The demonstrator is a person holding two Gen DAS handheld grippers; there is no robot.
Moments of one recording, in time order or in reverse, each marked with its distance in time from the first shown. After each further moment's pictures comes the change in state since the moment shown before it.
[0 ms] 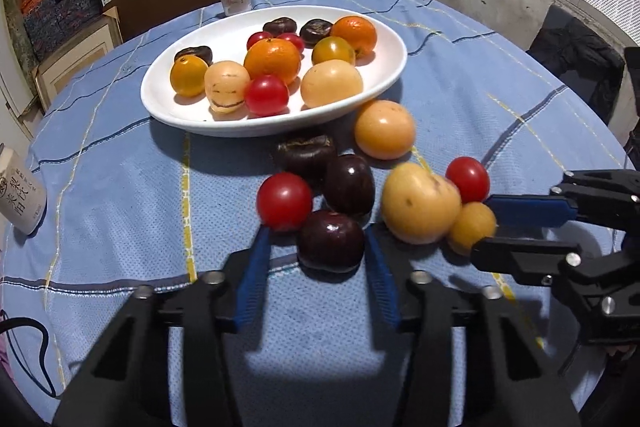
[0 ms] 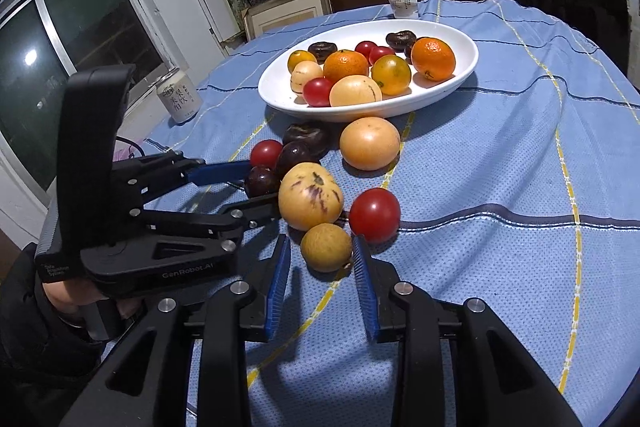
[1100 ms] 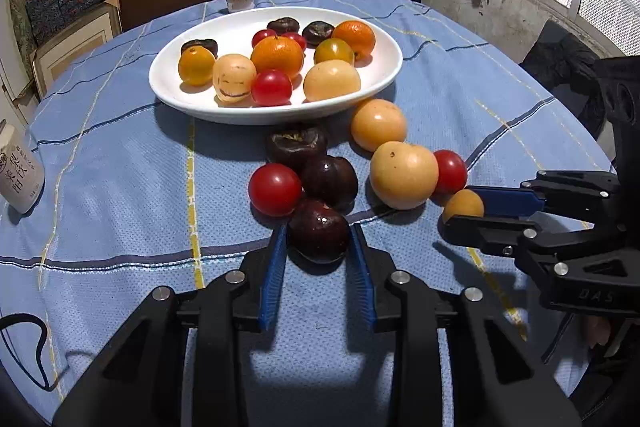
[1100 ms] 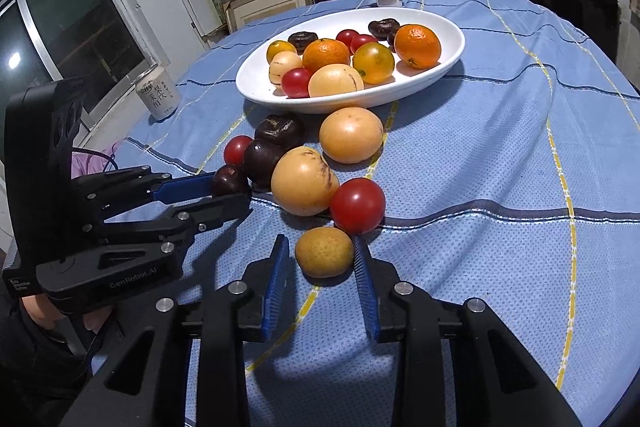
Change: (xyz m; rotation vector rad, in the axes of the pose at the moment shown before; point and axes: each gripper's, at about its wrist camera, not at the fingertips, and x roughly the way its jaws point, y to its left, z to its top) left arm -0.013 0.007 -0.009 -0.049 -0.011 -0.036; right arm 0.011 -0.004 0.002 0.029 0.031 -0.052
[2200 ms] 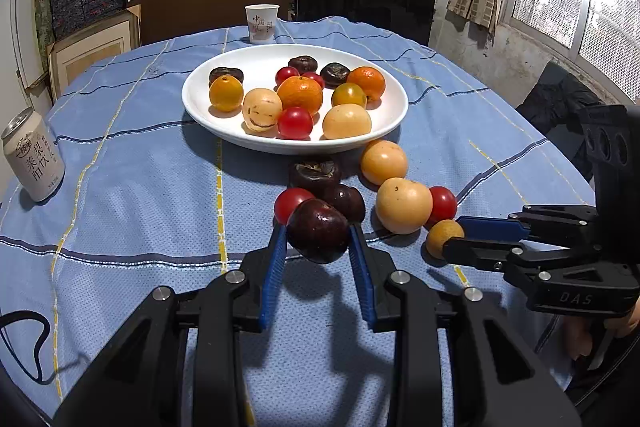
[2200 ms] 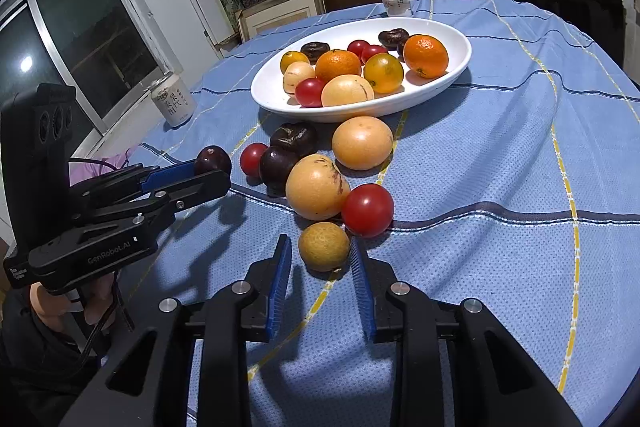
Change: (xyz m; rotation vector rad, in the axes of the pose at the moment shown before) left arm -0.030 0.013 -0.007 -0.081 -0.127 -0.009; right arm -0.008 0.000 -0.003 -0.007 -0.035 0.047
